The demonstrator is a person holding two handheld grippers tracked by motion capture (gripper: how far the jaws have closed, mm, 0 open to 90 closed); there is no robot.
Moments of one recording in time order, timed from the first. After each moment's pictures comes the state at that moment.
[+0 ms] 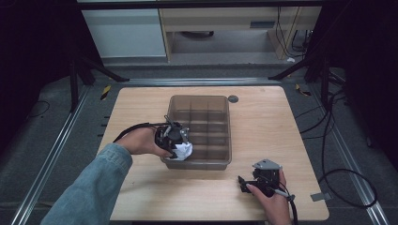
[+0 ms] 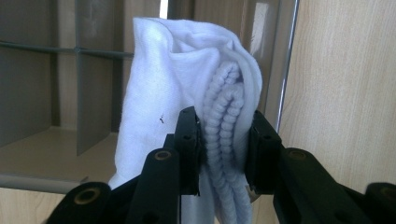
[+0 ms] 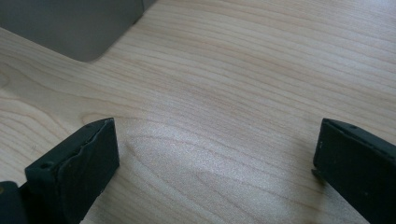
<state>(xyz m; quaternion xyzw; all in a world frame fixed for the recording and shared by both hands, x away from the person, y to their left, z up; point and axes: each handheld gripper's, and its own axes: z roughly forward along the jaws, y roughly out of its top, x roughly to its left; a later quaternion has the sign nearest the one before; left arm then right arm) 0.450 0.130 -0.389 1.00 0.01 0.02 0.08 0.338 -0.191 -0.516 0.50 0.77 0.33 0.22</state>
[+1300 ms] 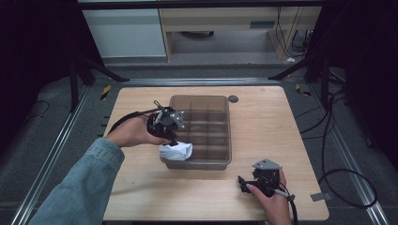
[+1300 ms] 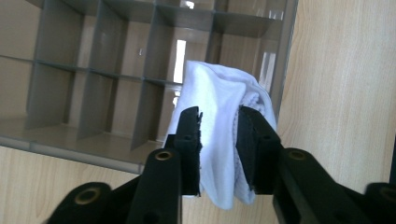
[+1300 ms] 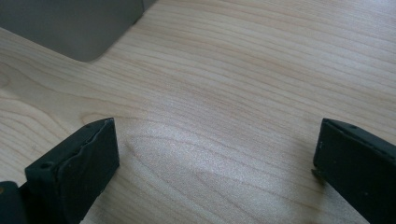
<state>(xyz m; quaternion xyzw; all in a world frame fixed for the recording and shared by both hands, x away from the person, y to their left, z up) 0.453 0.142 -0.335 0.99 0.04 0.05 0.15 0.338 -0.191 -0.516 0.50 0.77 0.33 0.22</state>
